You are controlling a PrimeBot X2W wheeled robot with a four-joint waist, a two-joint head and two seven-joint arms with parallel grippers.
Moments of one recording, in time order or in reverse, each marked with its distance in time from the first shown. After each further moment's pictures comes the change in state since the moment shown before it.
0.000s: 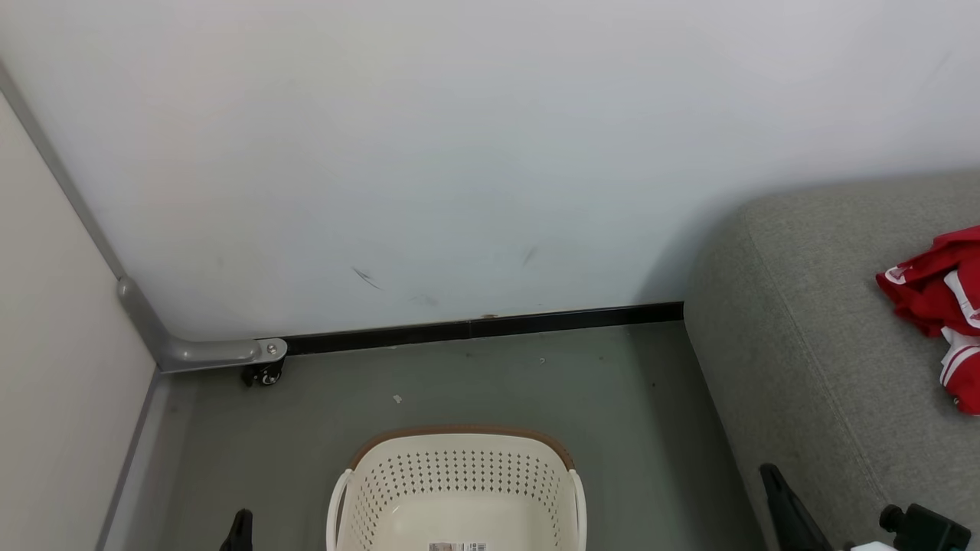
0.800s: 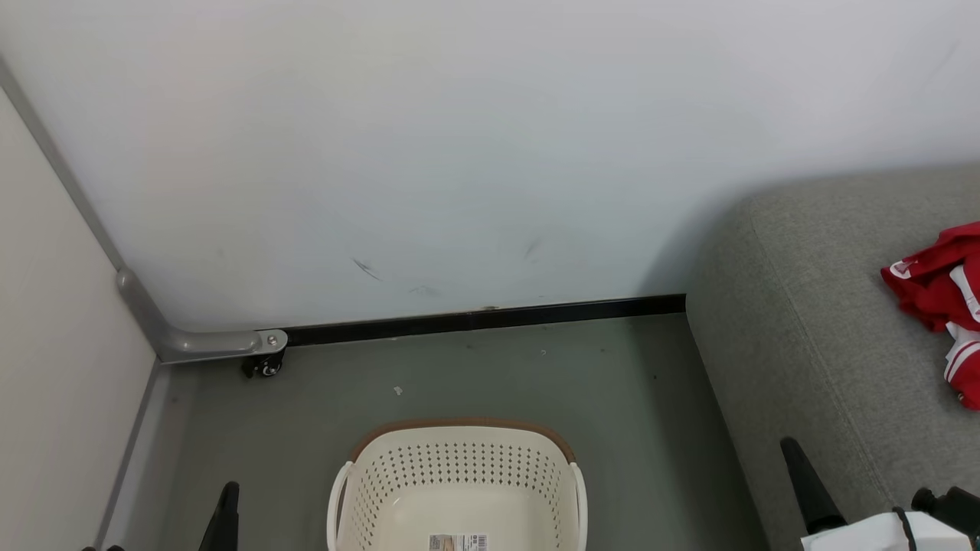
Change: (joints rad) left arm -0.062 0.003 0.029 0.002 -0.297 -0.009 0.084; right arm -0.063 -0.027 -0.027 0.031 0.378 -0.001 0.074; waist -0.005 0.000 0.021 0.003
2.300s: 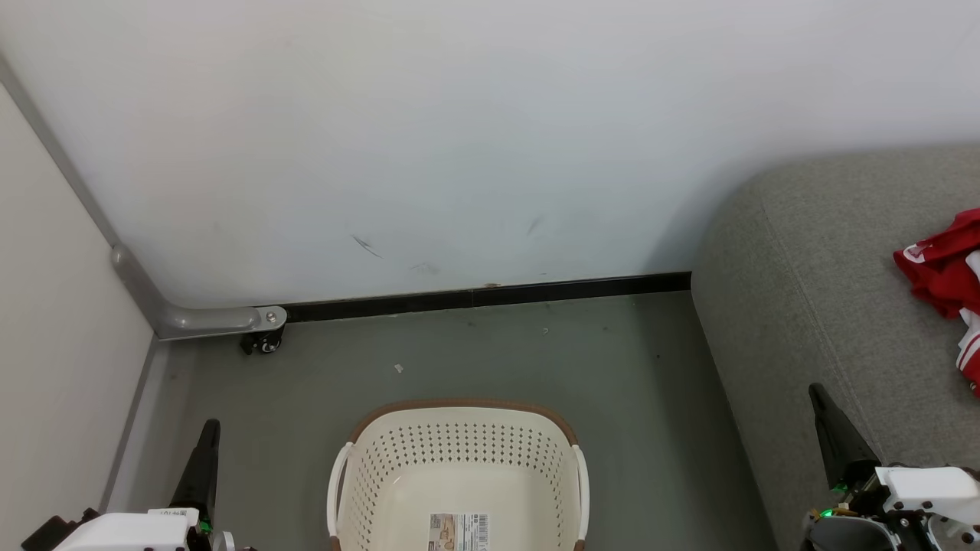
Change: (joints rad) left arm -0.123 0.004 0.059 0.013 -0.510 -0.014 0.143; right arm -0.123 -0.035 -0.041 0.049 0.645 0.000 0.121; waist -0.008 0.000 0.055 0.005
